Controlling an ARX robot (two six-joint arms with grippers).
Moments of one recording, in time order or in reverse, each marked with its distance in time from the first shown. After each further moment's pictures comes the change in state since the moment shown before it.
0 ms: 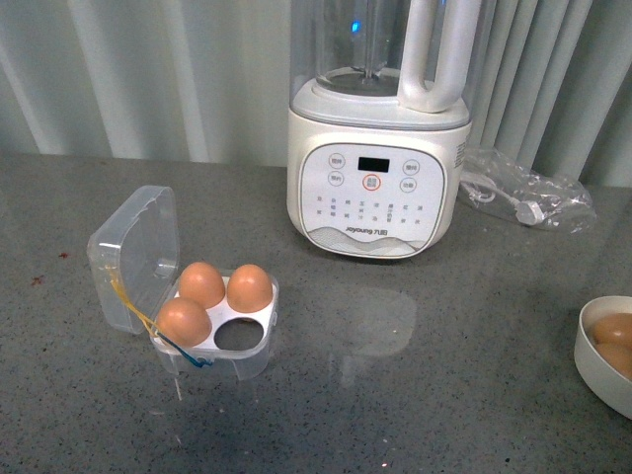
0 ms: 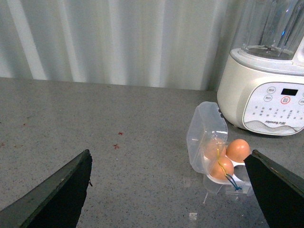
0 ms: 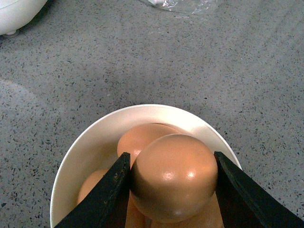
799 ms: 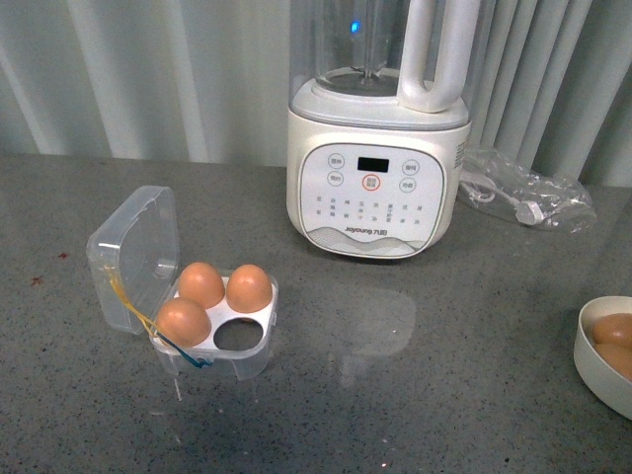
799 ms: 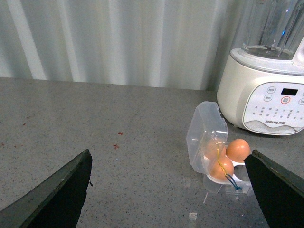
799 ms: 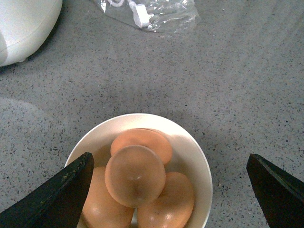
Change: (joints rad) left arm 0.000 0.000 0.000 0.000 0.000 0.000; right arm -0.046 -0.181 -0.050 -0.084 -0.033 0.033
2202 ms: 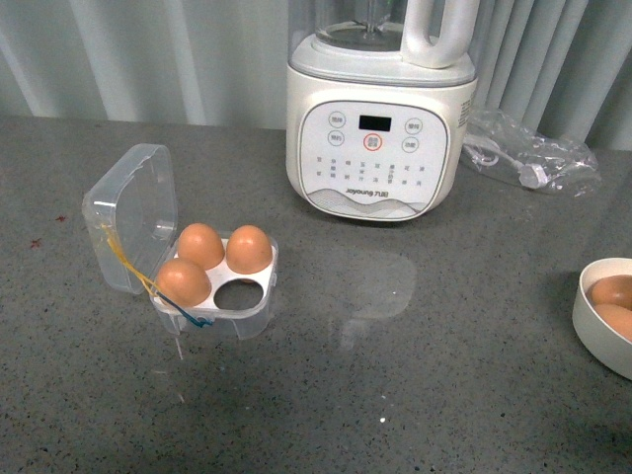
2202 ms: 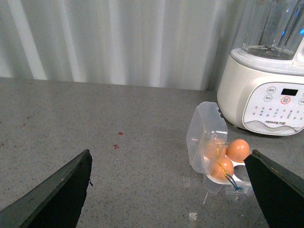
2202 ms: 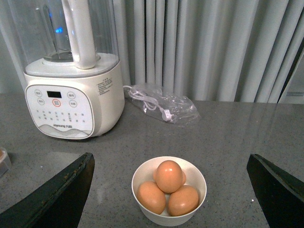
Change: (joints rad) left arm 0.000 0.000 0.000 0.000 0.000 0.000; right arm 0.091 -1.496 -0.378 -0.632 0.007 0.027
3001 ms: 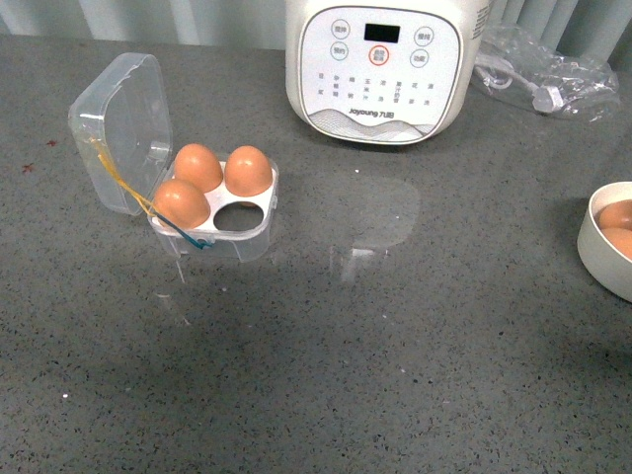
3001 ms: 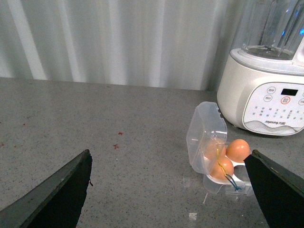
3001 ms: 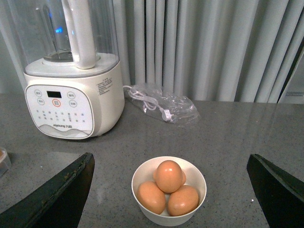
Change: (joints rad) left arm 0.000 0.000 0.000 0.000 0.000 0.000; right arm 0.000 0.000 0.000 0.000 0.000 0.000
